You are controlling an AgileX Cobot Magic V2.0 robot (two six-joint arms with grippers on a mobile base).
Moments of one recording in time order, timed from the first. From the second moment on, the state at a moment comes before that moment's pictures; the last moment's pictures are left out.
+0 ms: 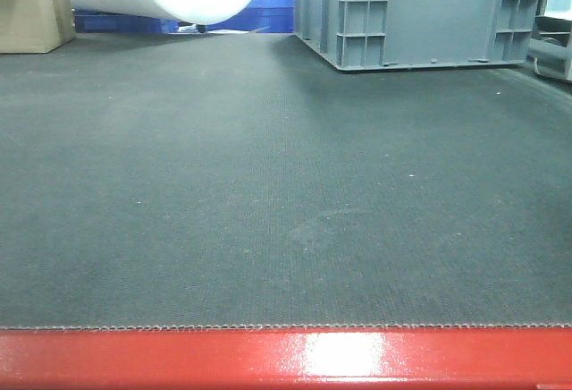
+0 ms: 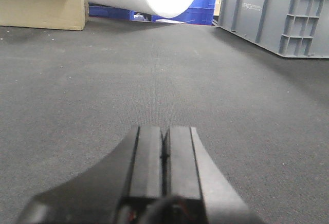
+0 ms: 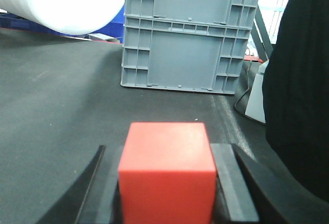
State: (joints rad) left arm -0.10 -0.01 0.03 -0.05 0.02 0.01; right arm 0.05 0.29 -0.38 -0.05 0.15 0.01
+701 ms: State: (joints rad) left arm -0.10 -0.01 0.03 -0.05 0.02 0.01; right arm 0.56 1.22 -0.89 -0.17 0.76 0.63
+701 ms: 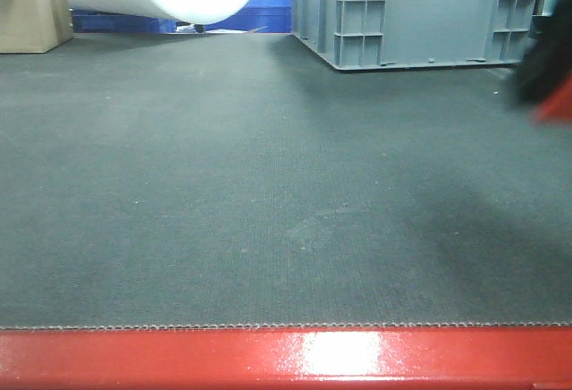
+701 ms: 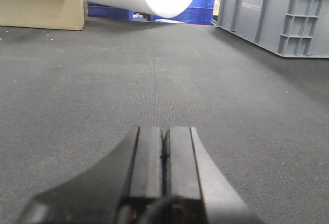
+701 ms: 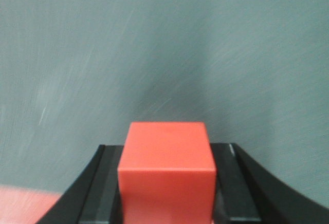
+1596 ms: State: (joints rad) left arm -0.10 -0.01 0.03 -0.05 0.02 0.01; right arm 0.72 1.97 -1.55 0.01 1.06 0.72
